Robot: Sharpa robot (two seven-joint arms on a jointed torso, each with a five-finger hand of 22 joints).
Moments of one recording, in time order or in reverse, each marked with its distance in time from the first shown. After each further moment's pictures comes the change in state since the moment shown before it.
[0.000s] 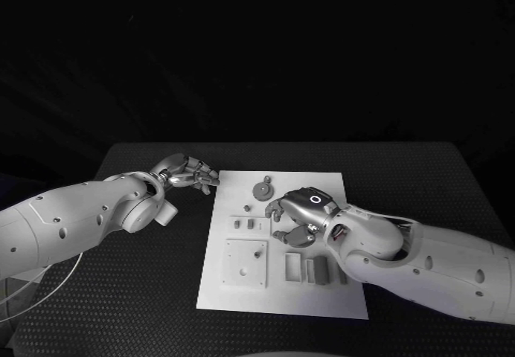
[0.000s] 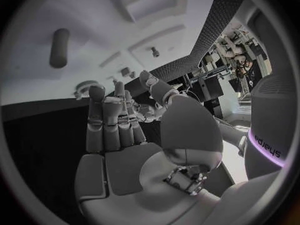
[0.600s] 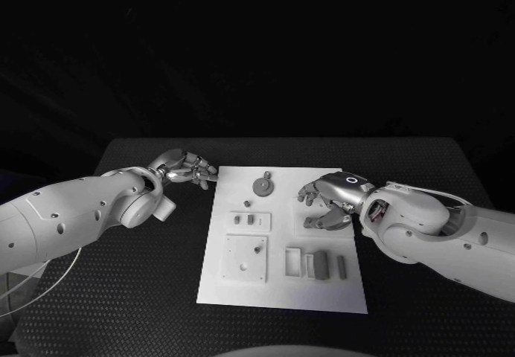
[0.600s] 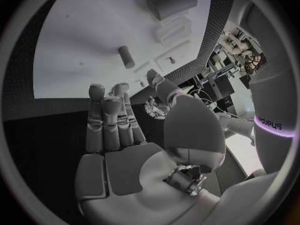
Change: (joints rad) left arm 0.000 -0.003 0.000 -0.007 -0.007 -0.001 0.005; left_hand 0.000 0.000 0.000 0.000 0.000 0.012 -0.019 0.008 0.003 0.000 0.000 0.000 -0.002 0.000 0.000 -0.012 0.007 0.000 -0.004 0.003 0.000 -0.004; right arm 0.086 -0.173 0.000 0.055 0.137 0.159 0.002; right_hand -0.048 -0.056 -0.053 0.052 0.000 -0.084 -0.037 -0.025 -0.019 -0.159 0.050 -0.011 -0.045 -0.046 0.046 0.012 -0.010 0.000 -0.028 0.009 0.000 0.000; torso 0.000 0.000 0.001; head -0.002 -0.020
